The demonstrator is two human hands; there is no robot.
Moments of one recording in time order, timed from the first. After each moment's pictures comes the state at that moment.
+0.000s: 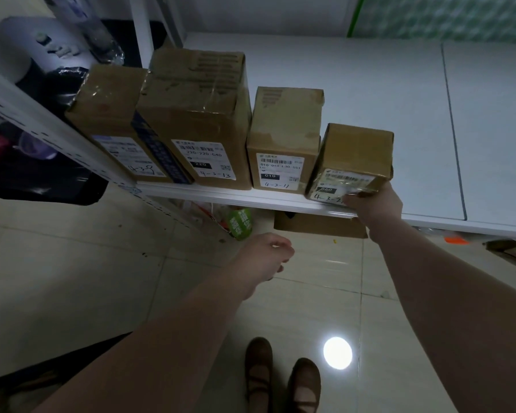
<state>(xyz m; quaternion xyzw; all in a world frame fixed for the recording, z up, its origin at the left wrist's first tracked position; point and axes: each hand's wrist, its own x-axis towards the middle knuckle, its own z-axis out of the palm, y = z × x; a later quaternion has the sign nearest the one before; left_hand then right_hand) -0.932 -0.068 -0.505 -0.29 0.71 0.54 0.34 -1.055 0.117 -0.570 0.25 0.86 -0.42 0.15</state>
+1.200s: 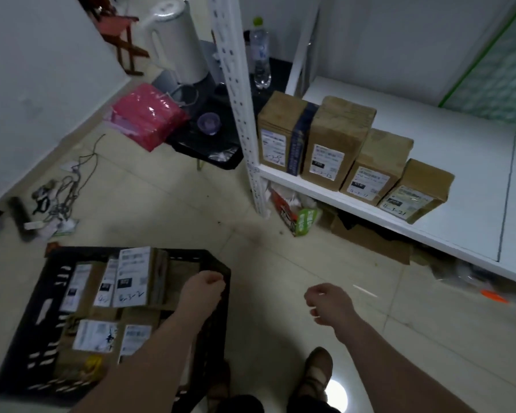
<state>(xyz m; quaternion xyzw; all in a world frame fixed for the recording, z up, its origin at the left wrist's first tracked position) -0.639 -0.194 -0.421 -0.54 0.69 0.46 0.11 -0.768 0.019 -0.462 0.11 0.79 -0.39 0.46</state>
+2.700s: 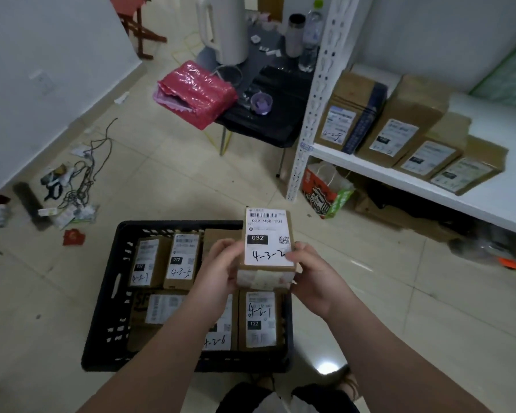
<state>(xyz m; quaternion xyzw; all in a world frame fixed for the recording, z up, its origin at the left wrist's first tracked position) -0.486 -0.322 -0.360 -0.46 0.46 0.76 -0.01 -0.583 -0.177 -0.392 0.12 0.47 -0.71 0.51</state>
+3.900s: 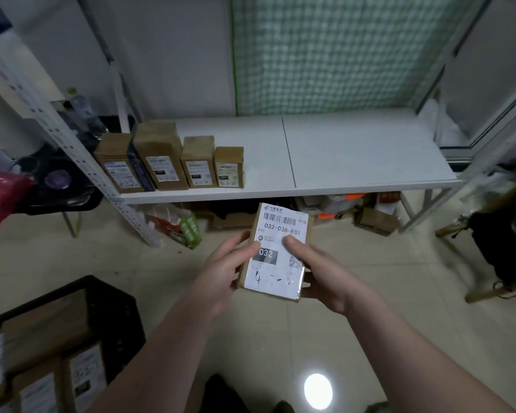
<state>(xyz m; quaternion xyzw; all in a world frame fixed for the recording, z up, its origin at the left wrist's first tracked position) -0.612 0.107 -0.276 -0.14 0.58 0.77 0.22 -0.626 0.297 -0.273 0.10 0.64 -0.69 0.33</state>
